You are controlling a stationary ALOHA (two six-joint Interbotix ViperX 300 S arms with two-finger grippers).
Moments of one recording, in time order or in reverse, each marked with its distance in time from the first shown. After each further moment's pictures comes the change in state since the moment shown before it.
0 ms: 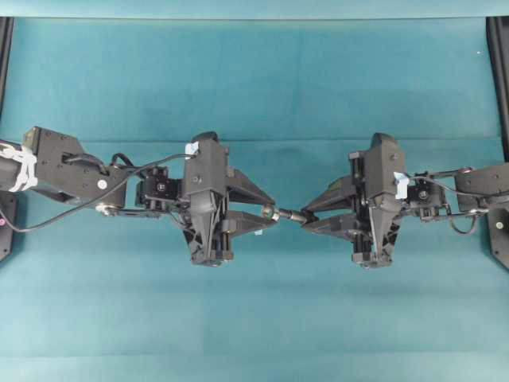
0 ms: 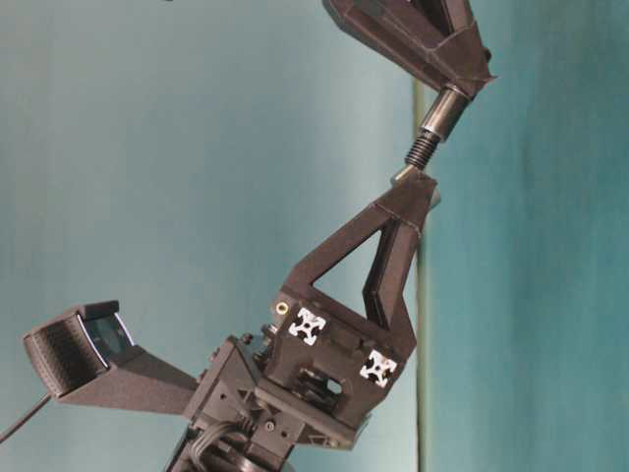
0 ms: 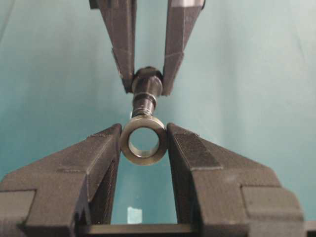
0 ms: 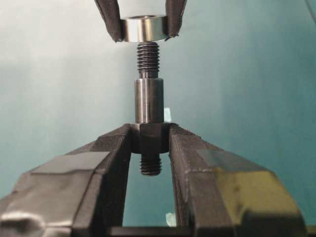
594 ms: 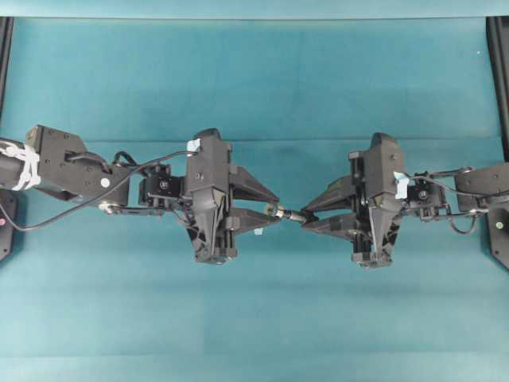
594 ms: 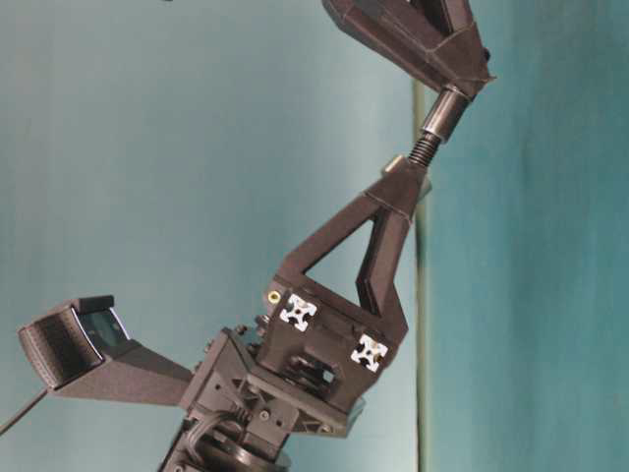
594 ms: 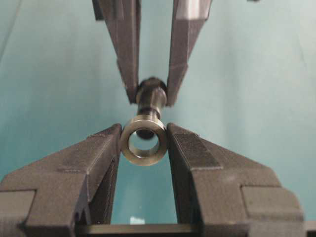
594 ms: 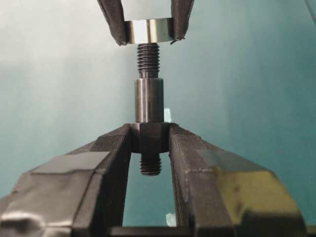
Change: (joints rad) left arm 0.006 0.009 -0.014 0.000 -0.012 0.000; right arm 0.000 0.002 0.000 0.000 -0.002 0.000
